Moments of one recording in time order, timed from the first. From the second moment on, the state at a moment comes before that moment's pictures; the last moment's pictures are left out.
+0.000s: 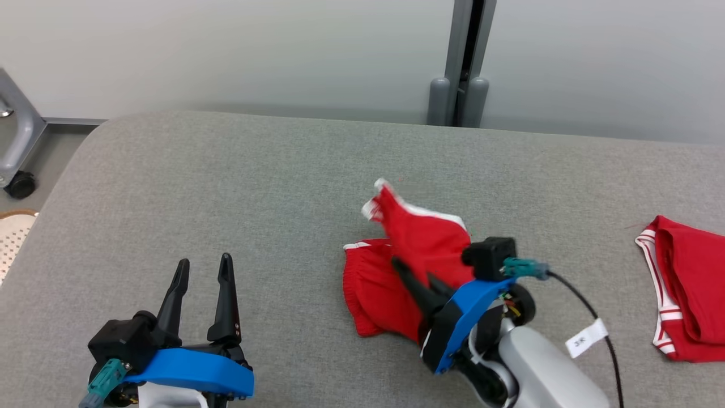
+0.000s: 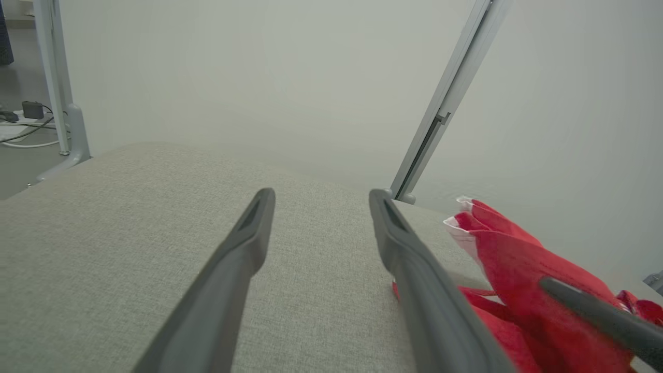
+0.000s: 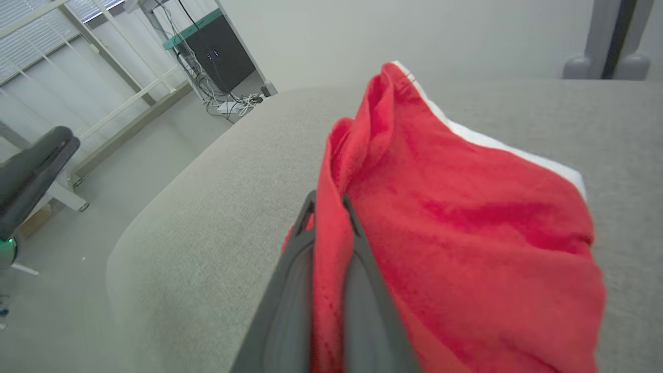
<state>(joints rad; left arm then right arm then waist) -0.08 0.37 -0.47 0.02 -0.74 0.25 -0.25 -0.45 -0.05 0.52 0.53 0.62 0.13 0.03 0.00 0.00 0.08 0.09</state>
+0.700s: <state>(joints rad) -0.08 0.37 -0.47 0.02 -0.74 0.25 -0.25 -0.56 -0.05 0.82 0.67 0.77 0.13 -0.16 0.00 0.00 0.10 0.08</state>
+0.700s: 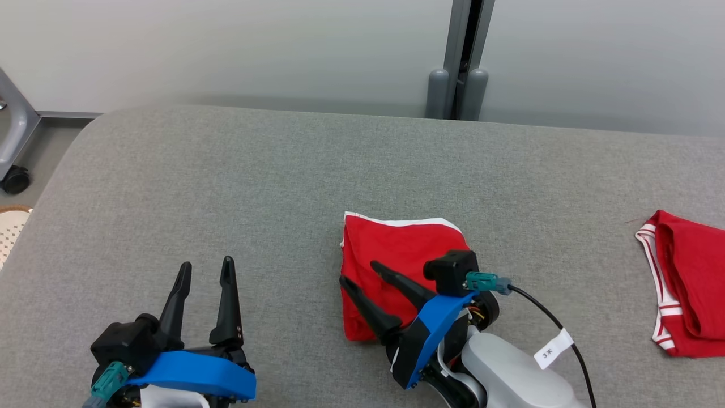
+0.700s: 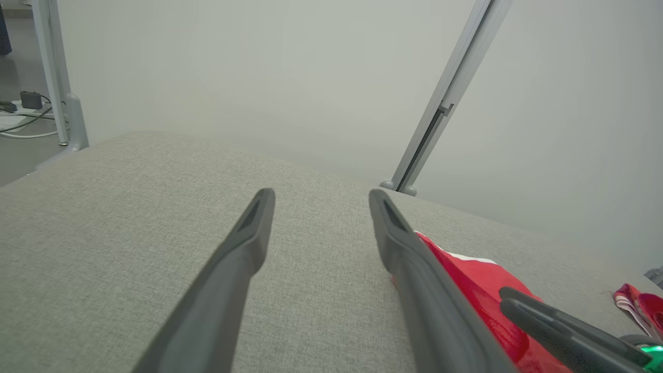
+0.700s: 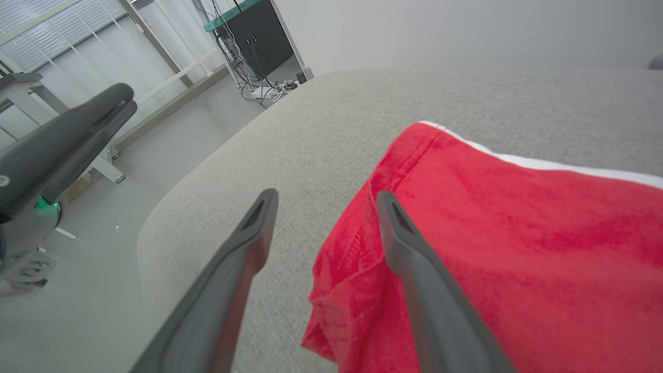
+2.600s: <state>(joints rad) -0.07 0.30 -0.44 0.17 -0.57 0.16 -0.26 -0.29 -0.05 0.23 0.54 0.22 0.13 -0.26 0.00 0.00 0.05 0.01</state>
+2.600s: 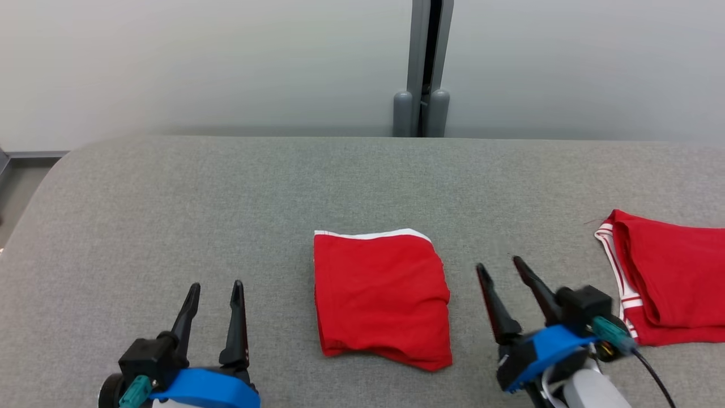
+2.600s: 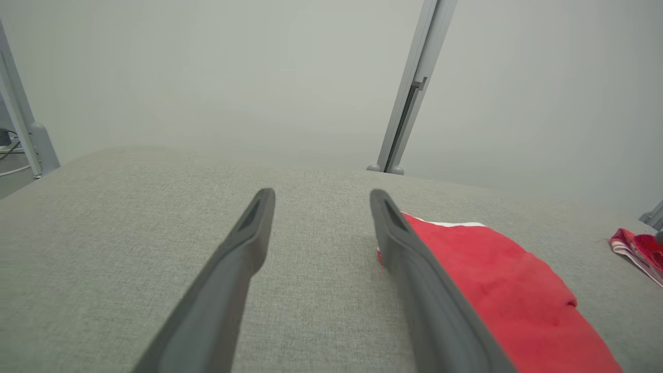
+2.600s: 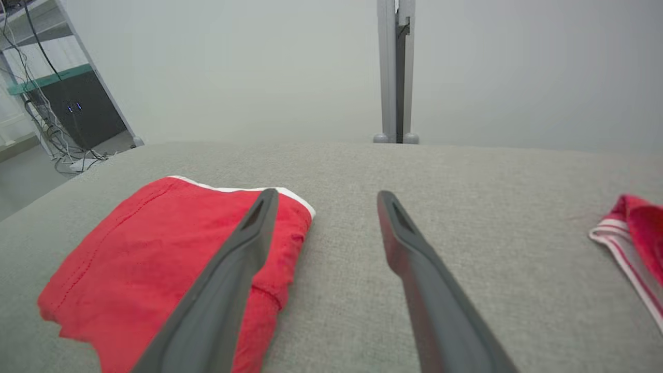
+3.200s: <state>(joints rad) 0.04 0.24 -0.32 0.20 -0.50 0.11 -0.26 -0.09 -0.05 0.10 0.34 0.24 0.13 -0.26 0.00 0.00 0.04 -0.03</state>
